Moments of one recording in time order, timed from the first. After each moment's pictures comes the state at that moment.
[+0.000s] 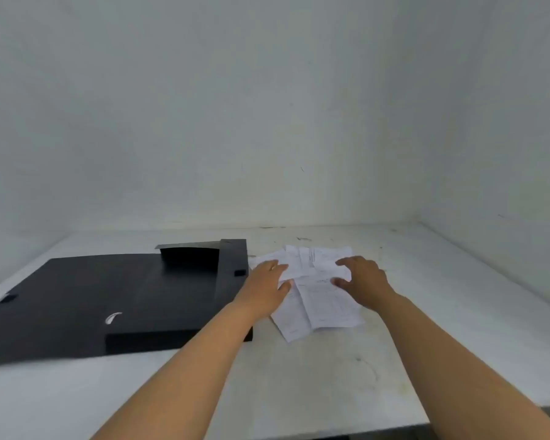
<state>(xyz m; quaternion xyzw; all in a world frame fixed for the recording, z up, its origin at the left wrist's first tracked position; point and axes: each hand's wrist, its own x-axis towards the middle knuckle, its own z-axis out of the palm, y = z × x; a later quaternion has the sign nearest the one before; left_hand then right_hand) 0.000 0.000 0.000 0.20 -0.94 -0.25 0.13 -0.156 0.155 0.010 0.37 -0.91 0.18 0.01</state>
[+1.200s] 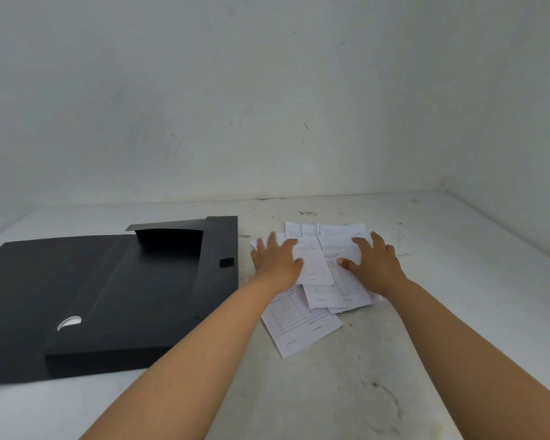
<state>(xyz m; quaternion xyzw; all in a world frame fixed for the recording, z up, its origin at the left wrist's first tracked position) -0.089 -0.022 -0.018 0.32 -0.91 -0.25 0.06 -0.215 0.116 -0.023 0.30 -0.94 0.16 -0.05</state>
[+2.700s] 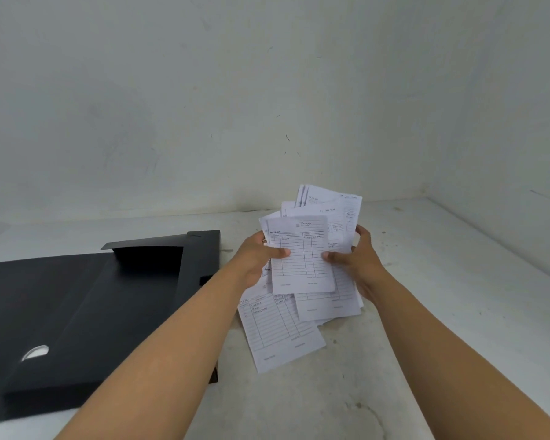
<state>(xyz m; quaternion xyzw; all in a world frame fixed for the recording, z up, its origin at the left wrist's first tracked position) -0.112 -0.054 0.002 0.26 -0.62 -0.73 0.15 -0.225 0.108 -0.007 0.18 -0.69 0.66 -0.23</state>
